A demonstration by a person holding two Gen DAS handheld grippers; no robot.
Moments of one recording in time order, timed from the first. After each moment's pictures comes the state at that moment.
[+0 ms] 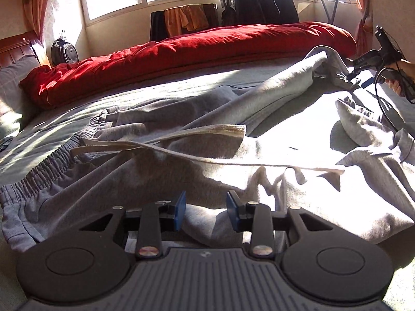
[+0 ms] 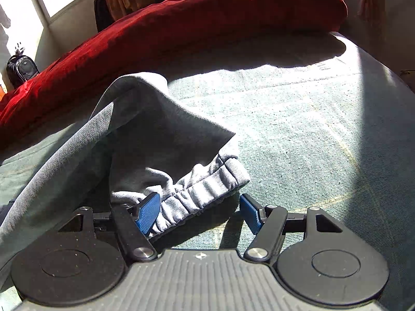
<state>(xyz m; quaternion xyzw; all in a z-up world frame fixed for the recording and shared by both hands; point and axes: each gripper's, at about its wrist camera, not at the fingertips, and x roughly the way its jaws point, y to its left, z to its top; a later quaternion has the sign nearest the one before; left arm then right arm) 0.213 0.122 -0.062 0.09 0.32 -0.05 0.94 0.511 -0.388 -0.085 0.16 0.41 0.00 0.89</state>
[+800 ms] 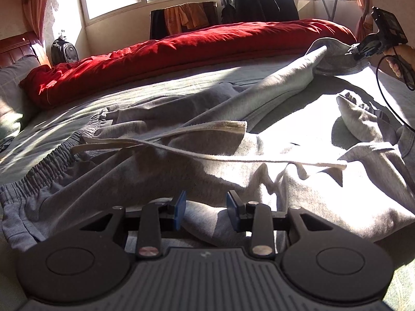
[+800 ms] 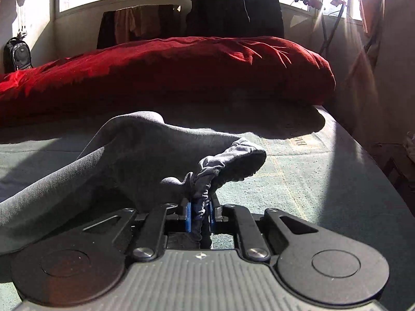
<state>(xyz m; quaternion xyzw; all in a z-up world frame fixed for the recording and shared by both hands) 0.211 0.123 -0.064 0.10 0.33 -0.05 0.94 0.509 -0.367 -0.015 0.00 0.33 -0.07 0.94</state>
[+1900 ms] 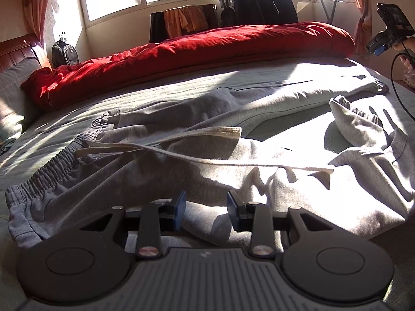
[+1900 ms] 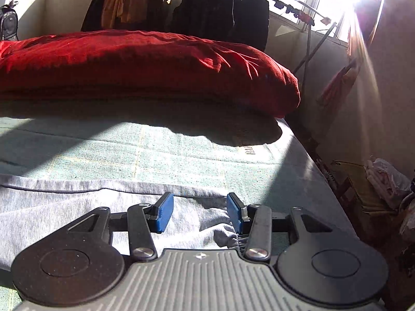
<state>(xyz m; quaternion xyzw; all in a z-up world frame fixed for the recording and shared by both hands) 0.199 0.118 -0.051 0.09 0.32 -0.06 0.94 0.487 -0.364 0.017 -0.09 0.35 -0.10 0.93</state>
